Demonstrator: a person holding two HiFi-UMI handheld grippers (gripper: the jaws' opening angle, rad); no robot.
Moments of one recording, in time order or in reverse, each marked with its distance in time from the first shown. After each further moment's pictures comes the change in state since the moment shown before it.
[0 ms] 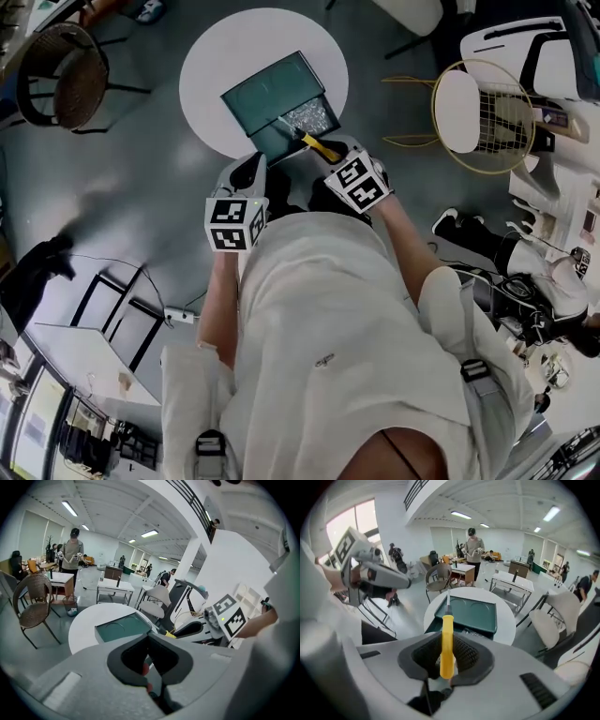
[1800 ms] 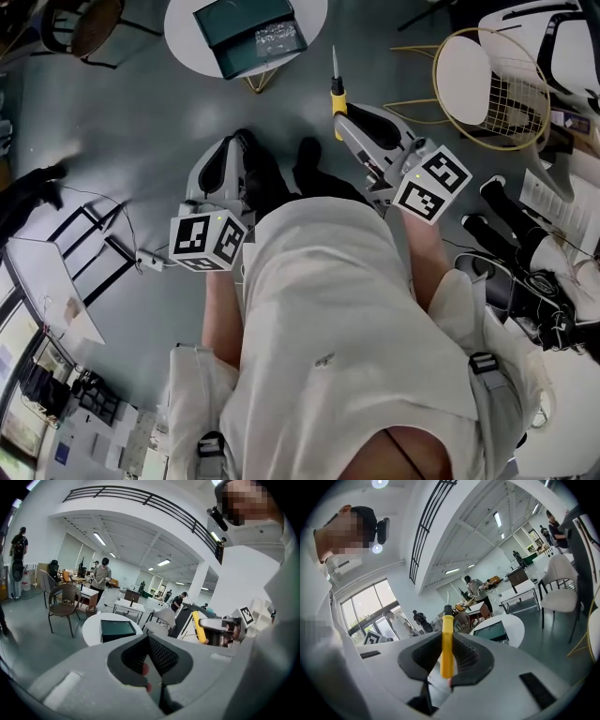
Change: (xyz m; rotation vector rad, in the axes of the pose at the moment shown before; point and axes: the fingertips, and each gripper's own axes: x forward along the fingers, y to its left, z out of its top) left arm -0.121 -0.197 -0.052 -0.149 -0.340 0.243; right arm -0.276 0.032 -0.052 0.369 -0.670 0.373
